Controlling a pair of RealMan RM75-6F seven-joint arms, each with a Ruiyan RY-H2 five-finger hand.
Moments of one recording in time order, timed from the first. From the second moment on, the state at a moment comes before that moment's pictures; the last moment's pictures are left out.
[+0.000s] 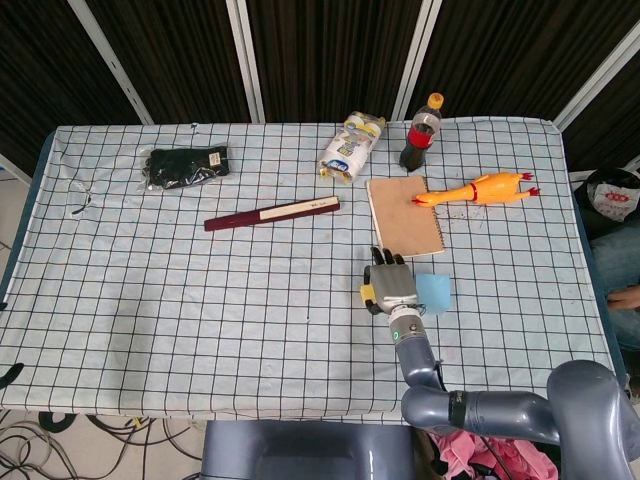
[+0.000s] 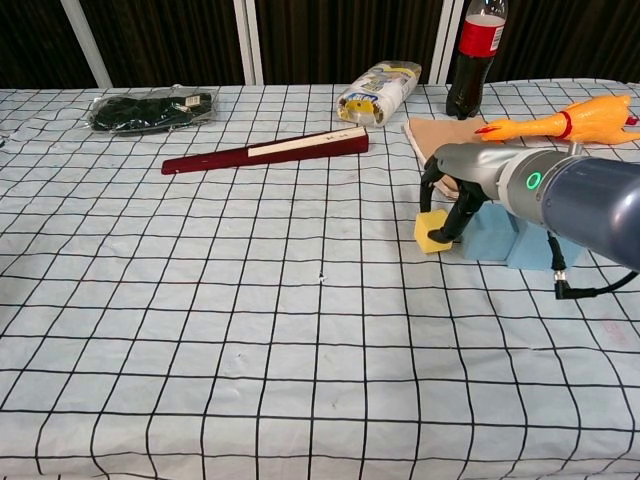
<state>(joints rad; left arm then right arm) 0.03 -1.05 -0.05 -1.68 1.46 1.60 0.15 0.97 -1.67 0.20 -1.58 -0.37 1.18 -0.75</state>
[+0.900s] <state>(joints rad) 0.03 -1.05 -0.05 -1.68 1.46 1.59 0.14 0.94 -1.78 0.31 -1.53 -0.34 1.27 -0.75</state>
